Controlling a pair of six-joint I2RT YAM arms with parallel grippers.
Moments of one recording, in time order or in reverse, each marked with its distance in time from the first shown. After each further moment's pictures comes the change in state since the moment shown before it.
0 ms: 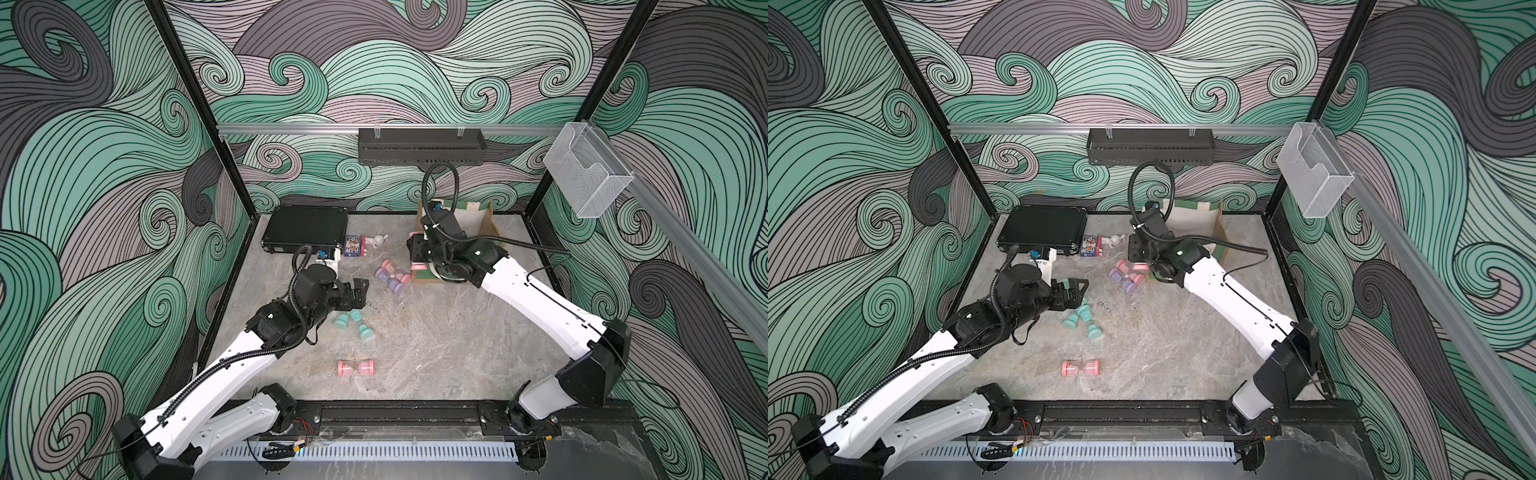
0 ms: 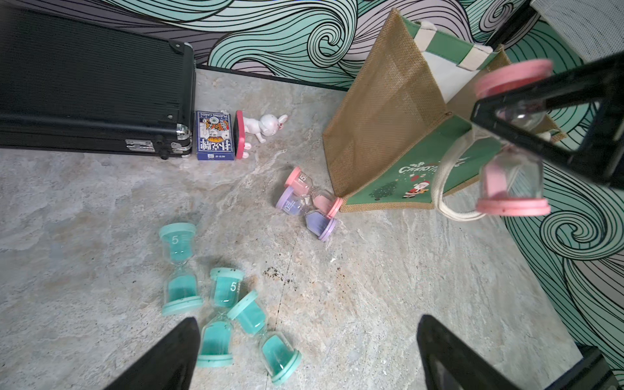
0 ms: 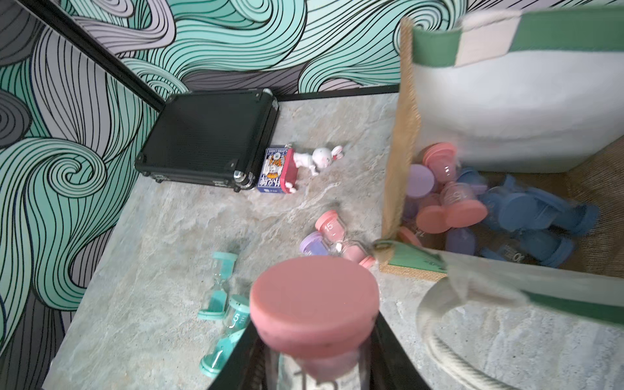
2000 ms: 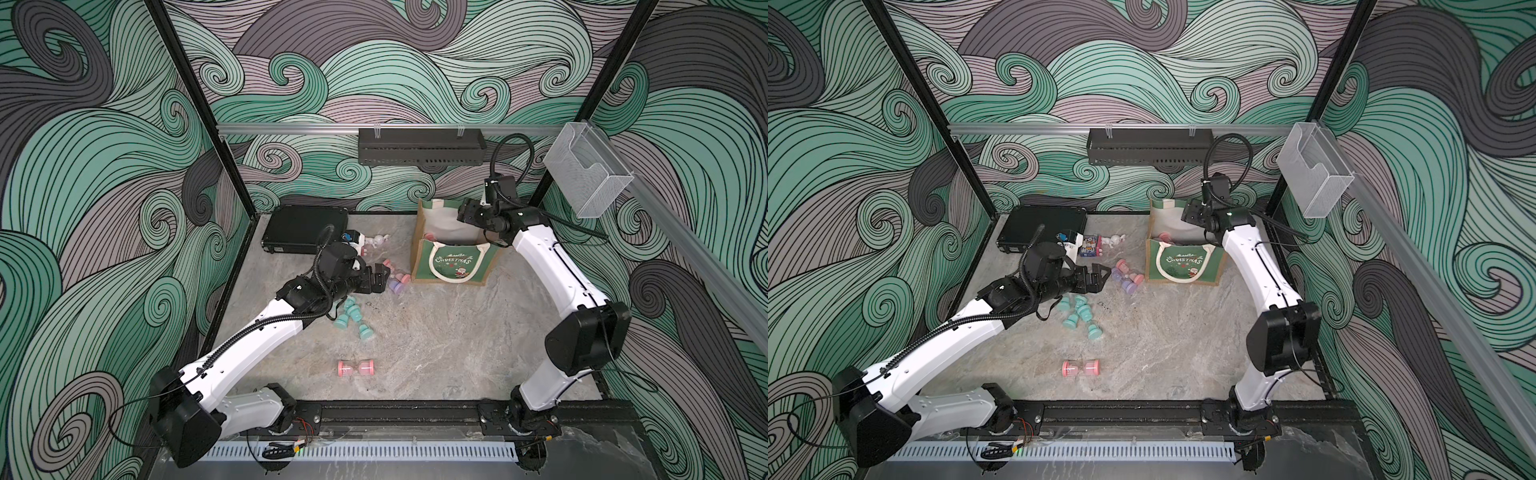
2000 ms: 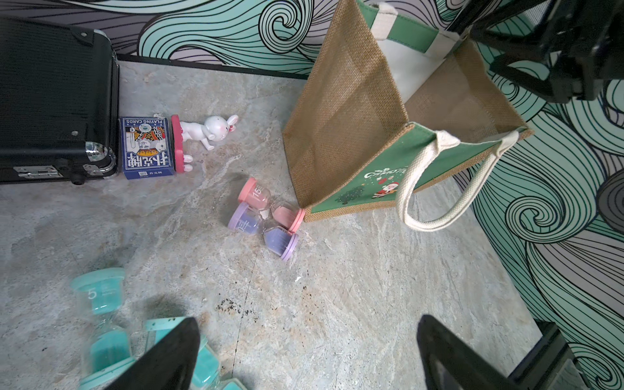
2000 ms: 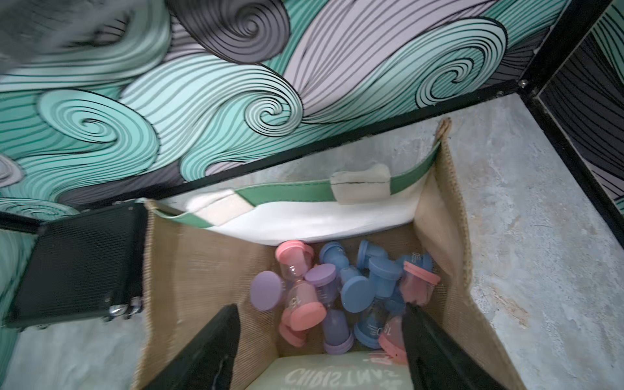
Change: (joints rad) left arm 0.015 0.233 0.133 0.100 0.122 0.028; right arm -0.453 0.115 0.142 0.001 -0.158 -0.101
